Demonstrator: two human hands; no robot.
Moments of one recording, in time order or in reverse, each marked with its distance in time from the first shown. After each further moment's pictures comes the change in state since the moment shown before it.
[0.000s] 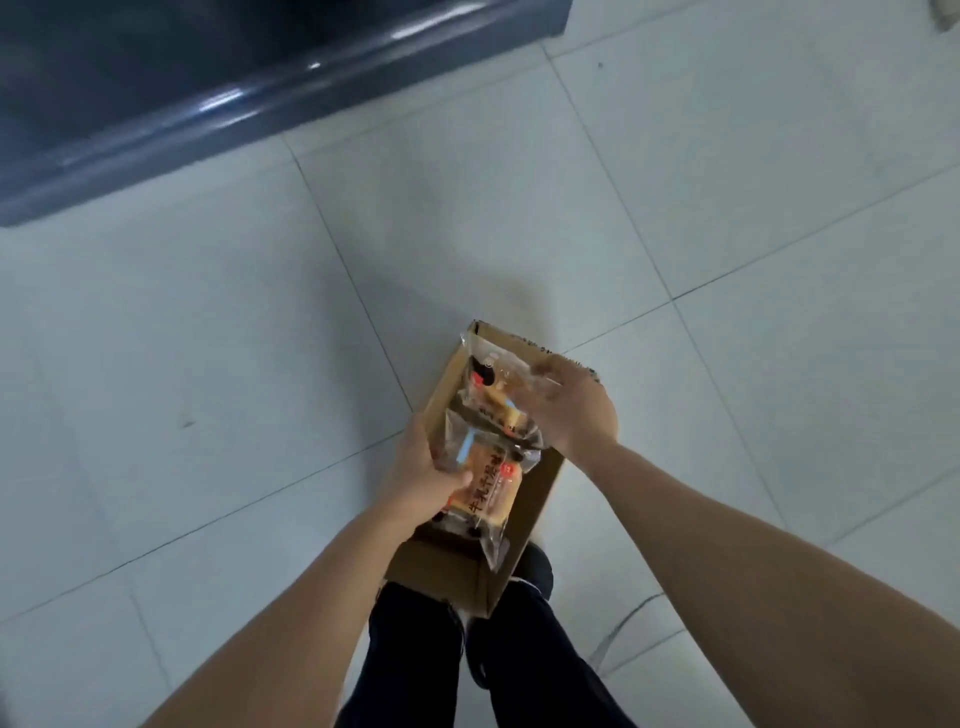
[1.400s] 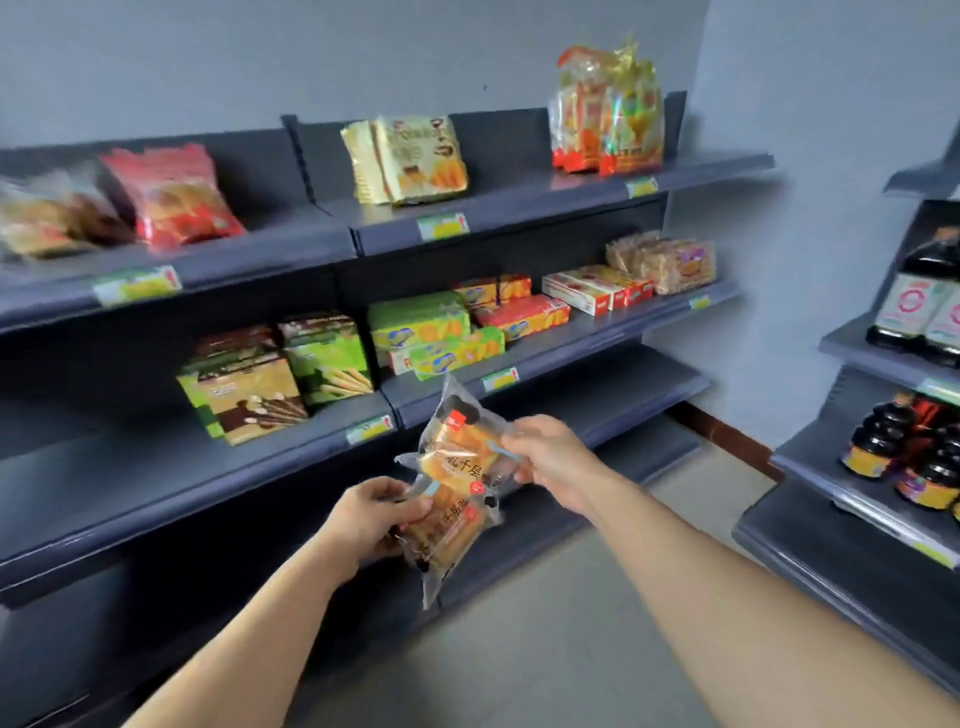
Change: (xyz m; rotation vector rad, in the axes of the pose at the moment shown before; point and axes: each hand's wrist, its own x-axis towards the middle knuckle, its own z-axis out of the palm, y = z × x) left_hand -0.794 -0.276 -0.162 -1.156 1.325 0.056; right_hand -0.765 -0.341 0.120 -0.101 -1.247 -1.023
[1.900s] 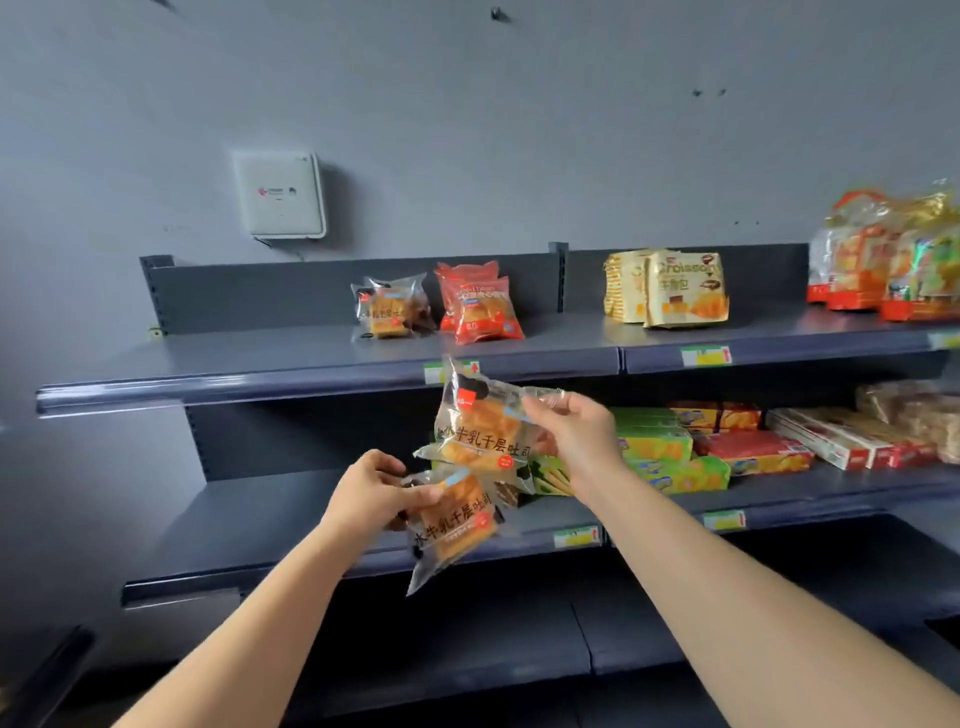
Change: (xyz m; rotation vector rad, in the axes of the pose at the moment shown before) left_hand -0.070 0.051 -0.276 -0.015 0.514 0.299; right_hand 0.017 -0.157 0.277 0.074 -0.071 -0.367
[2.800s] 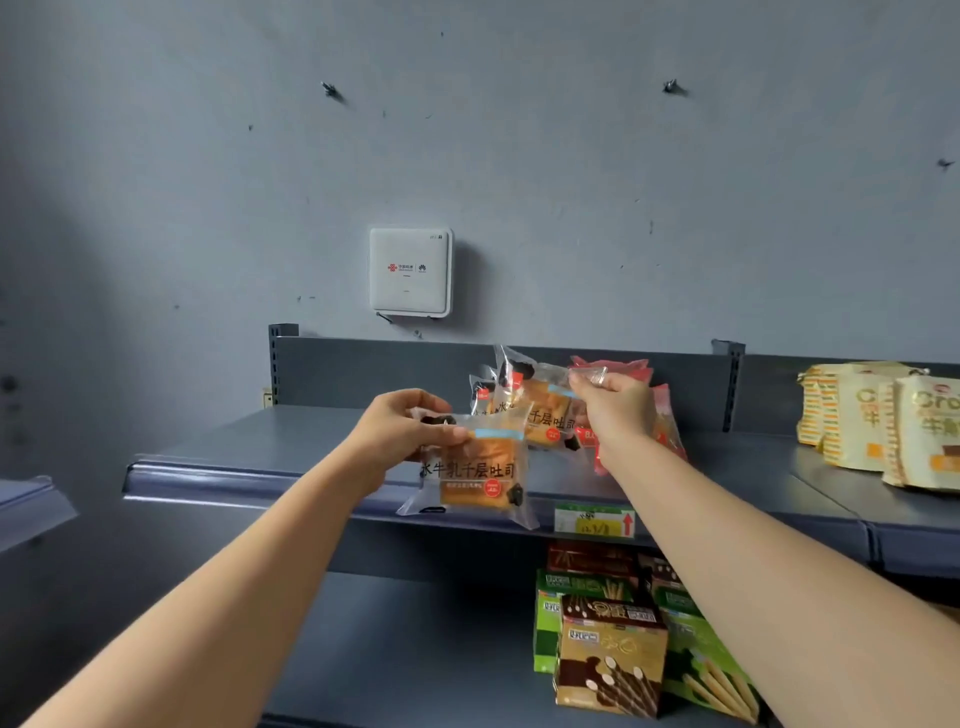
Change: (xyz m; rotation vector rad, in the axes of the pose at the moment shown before) left_hand 0.180 0.100 -0.135 -0.069 0.147 0.229; right_hand 0.209 -0.068 0.185 -0.084 0.067 -0.211
